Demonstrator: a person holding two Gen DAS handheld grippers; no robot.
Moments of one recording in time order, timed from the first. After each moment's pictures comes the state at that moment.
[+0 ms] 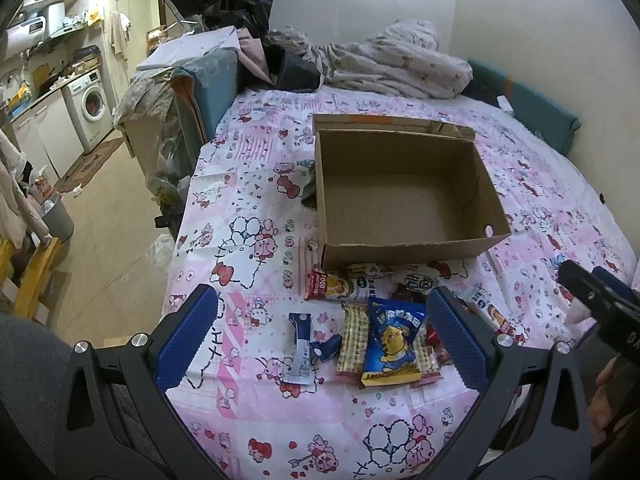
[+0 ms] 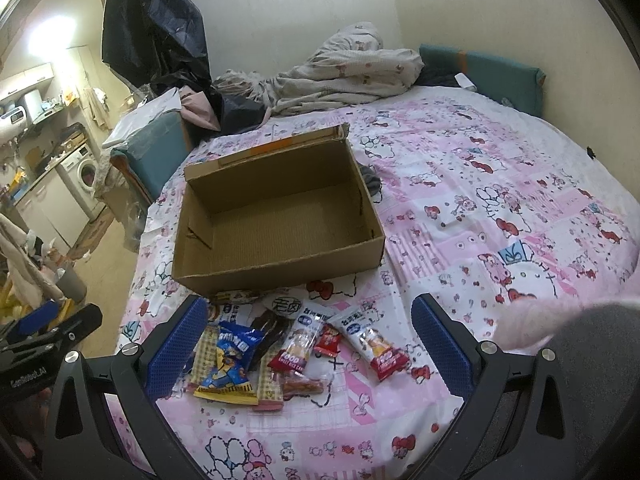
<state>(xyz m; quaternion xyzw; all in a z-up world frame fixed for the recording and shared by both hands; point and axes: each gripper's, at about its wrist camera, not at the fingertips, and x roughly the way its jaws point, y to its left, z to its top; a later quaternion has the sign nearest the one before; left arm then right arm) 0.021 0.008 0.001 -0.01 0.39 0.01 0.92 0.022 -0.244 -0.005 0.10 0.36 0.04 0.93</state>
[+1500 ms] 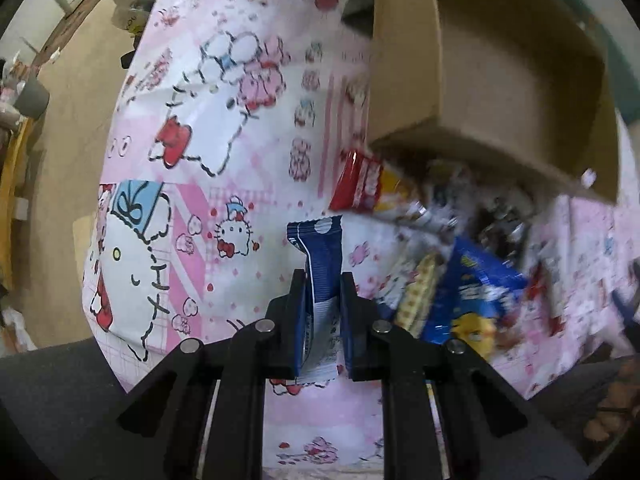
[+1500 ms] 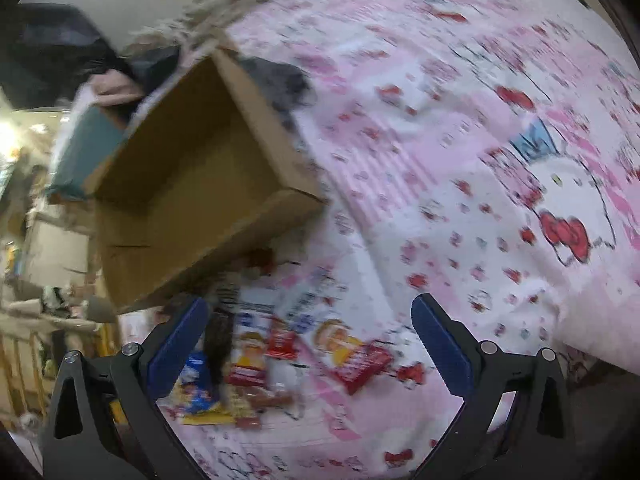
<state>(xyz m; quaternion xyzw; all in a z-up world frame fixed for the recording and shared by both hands) 0.128 0.035 -0.140 -0.11 0.66 0.03 0.75 0.120 -0.332 -0.106 0.25 0.56 -0.01 0.79</state>
